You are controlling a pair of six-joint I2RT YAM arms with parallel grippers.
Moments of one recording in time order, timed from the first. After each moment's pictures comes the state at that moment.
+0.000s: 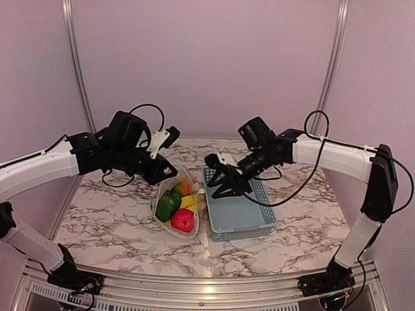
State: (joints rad) left arm -0.81 1.39 1.23 -0.53 0.18 -0.09; right arm 0.71 1.71 1.41 -0.68 -0.81 -0.84
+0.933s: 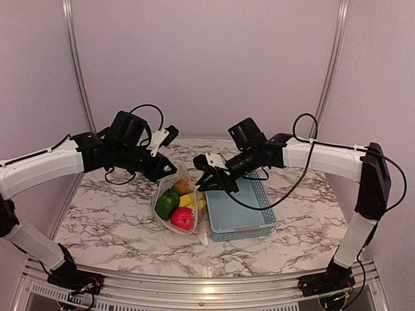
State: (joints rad) left arm -0.76 1.43 1.23 -0.48 0.20 -0.08; right arm 0.78 1.76 1.42 -0.47 -0.75 -0.83
